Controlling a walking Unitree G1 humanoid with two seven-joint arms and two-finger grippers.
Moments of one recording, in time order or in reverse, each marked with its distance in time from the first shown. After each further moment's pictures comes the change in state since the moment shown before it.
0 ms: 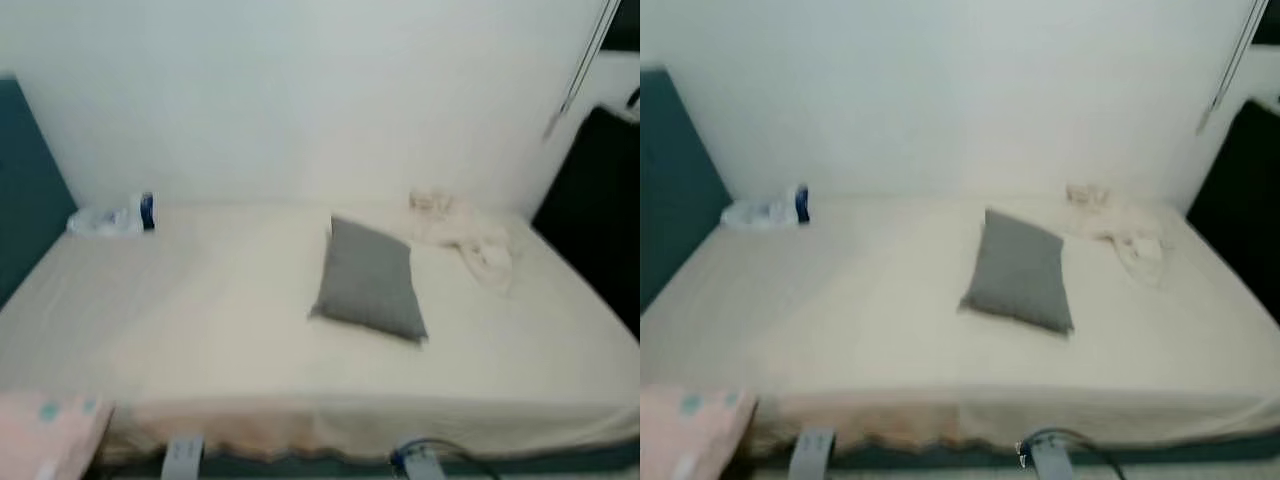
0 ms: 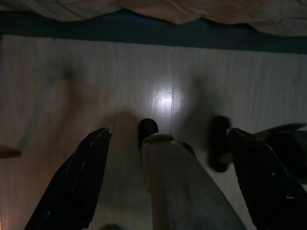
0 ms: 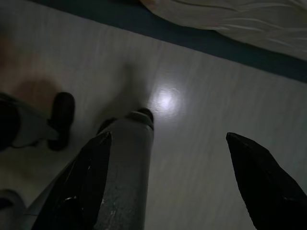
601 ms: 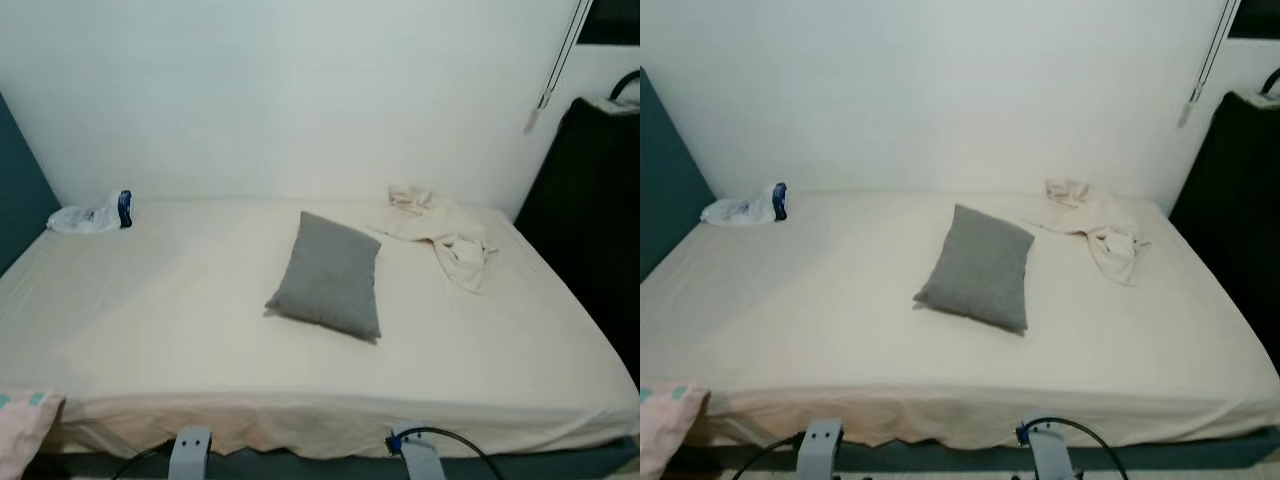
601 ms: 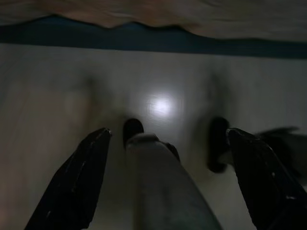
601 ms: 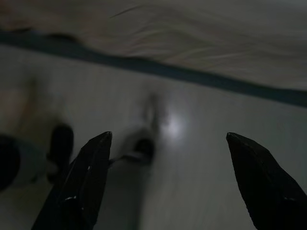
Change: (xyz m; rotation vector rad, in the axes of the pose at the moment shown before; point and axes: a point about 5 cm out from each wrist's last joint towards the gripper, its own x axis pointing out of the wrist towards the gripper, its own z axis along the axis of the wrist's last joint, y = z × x) left arm 0.003 -0.015 0.007 -0.007 -0.019 -0.044; right arm 0.001 -0.013 0.035 0.076 -0.127 -0.035
